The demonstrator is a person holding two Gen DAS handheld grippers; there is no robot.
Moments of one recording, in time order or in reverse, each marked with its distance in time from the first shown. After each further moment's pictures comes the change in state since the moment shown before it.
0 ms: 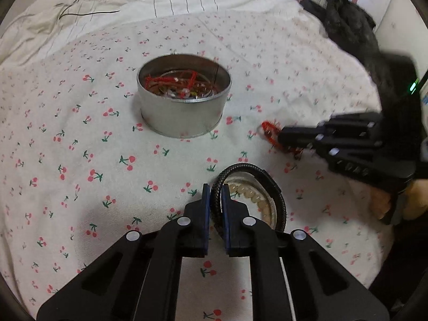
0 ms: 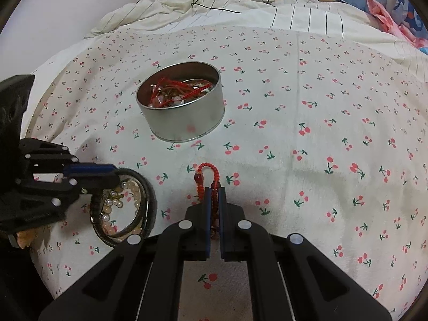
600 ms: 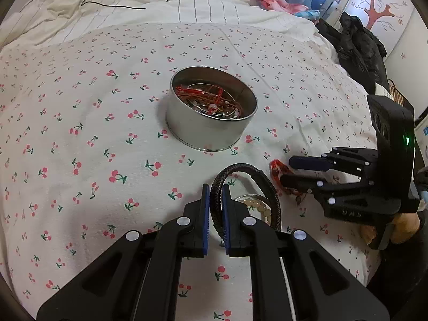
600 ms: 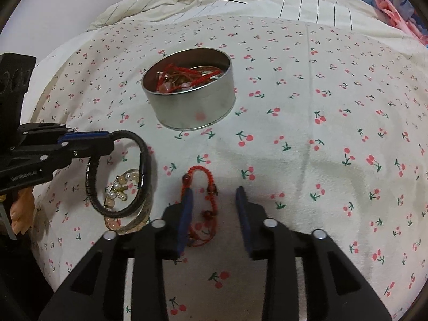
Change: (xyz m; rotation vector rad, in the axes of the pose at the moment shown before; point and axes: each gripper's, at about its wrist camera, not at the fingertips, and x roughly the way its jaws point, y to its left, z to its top) left arm -0.007 0.023 0.007 -0.114 -0.040 0.007; right arm 0.010 0.010 -0.004 -0.028 0.047 0.019
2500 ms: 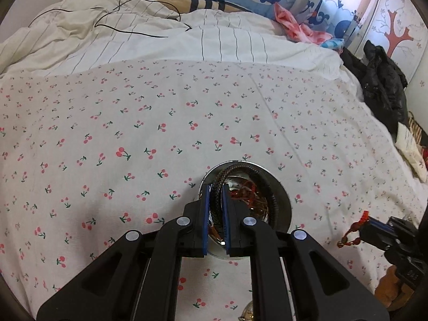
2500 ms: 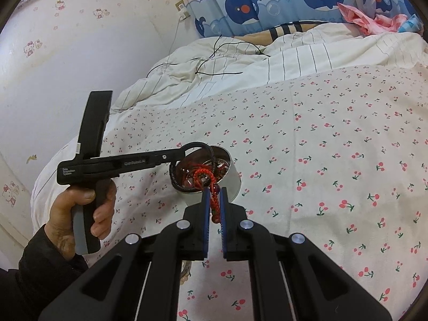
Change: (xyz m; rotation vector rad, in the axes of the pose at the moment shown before) left arm 0.023 0.017 0.096 -0.062 -0.113 0.095; right arm -0.071 -0.031 0.015 0.205 -0.375 0.173
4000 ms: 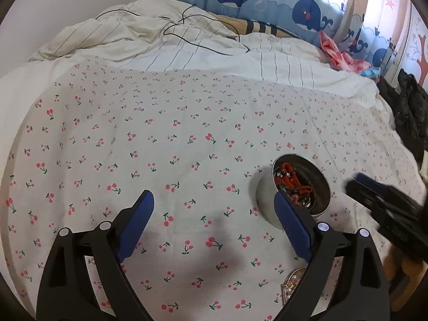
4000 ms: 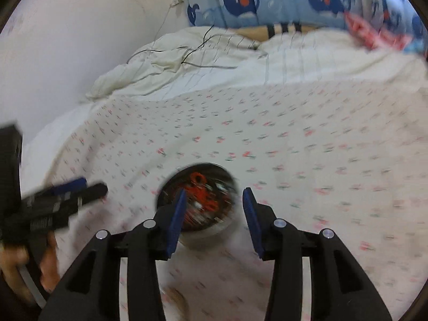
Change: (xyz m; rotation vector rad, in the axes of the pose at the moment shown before) left arm -0.064 0.043 -0.044 -0.141 -0.107 0.224; right arm 0.046 0.035 0.020 -0.129 0.033 -0.224
